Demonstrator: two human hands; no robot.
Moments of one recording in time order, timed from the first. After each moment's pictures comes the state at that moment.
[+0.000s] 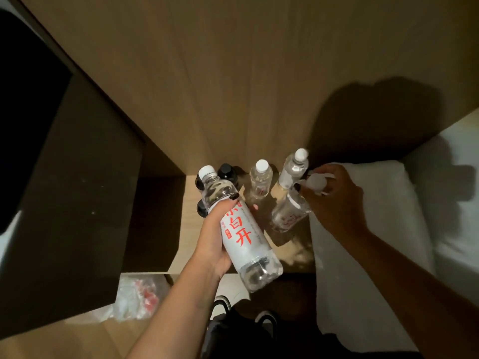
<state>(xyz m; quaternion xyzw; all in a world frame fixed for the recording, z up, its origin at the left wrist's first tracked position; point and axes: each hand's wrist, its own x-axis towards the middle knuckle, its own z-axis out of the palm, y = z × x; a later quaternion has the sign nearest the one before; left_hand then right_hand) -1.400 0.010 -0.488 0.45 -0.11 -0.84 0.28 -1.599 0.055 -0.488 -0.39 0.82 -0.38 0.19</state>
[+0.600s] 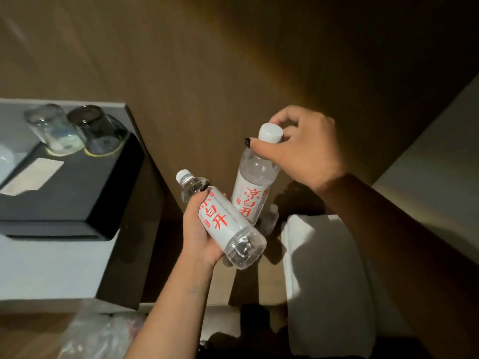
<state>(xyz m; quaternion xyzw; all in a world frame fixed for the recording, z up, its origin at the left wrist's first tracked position) -1.371 0.033 -0.291 0.31 -0.08 -0.86 0.39 -1.531 0.054 -0.164 -0.54 0.72 -0.42 0.06</state>
